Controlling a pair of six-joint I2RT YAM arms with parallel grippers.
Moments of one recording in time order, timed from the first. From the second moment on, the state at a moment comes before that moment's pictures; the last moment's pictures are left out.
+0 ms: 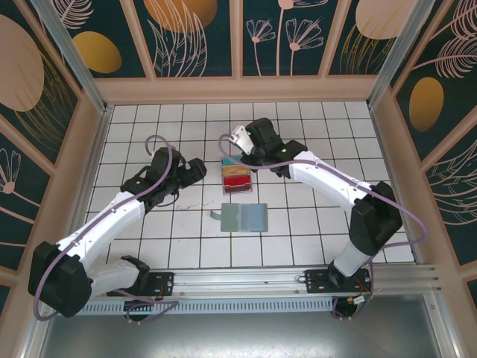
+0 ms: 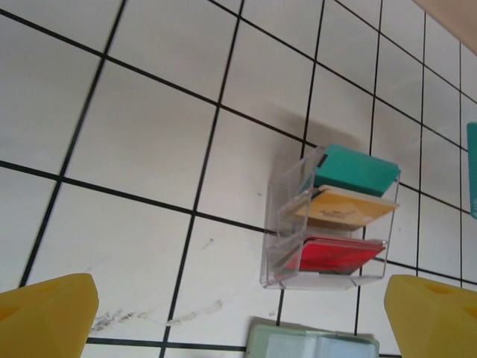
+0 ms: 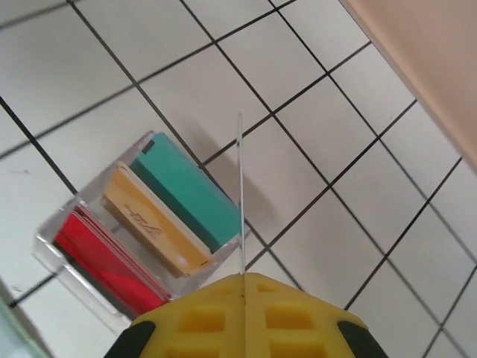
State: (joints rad) left arm -0.48 1.17 0.84 -0.44 -0.07 -0.86; right arm 0.73 1.65 1.34 -0.48 0.14 -0.41
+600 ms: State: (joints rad) left arm -0.46 1.17 0.84 -0.46 -0.09 -0.82; right arm 0.78 1.81 1.36 -0.44 0.19 -0.76
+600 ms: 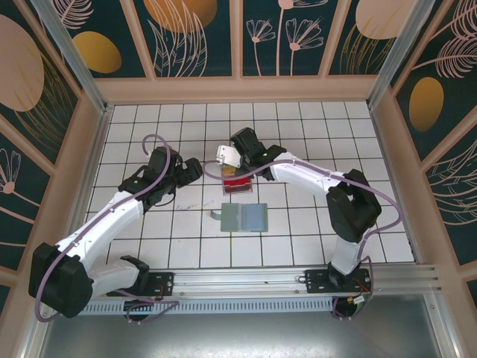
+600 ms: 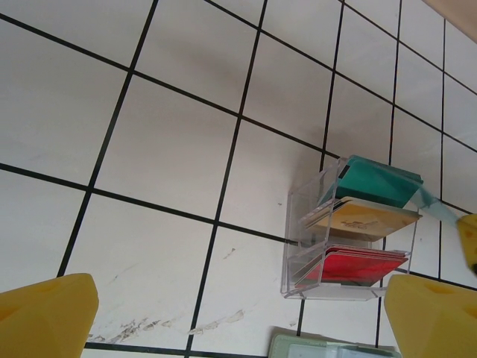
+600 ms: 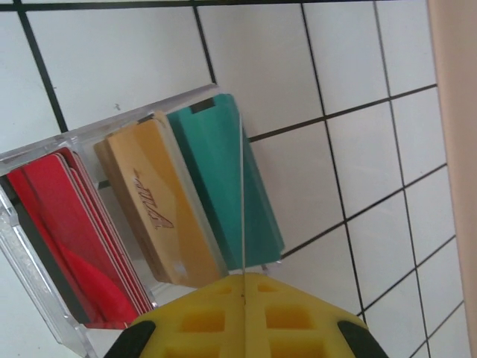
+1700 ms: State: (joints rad) left arm -0.46 1.18 0.84 -0.46 -0.09 -0.82; right arm 0.77 1.87 1.39 -0.34 0.29 -0.68
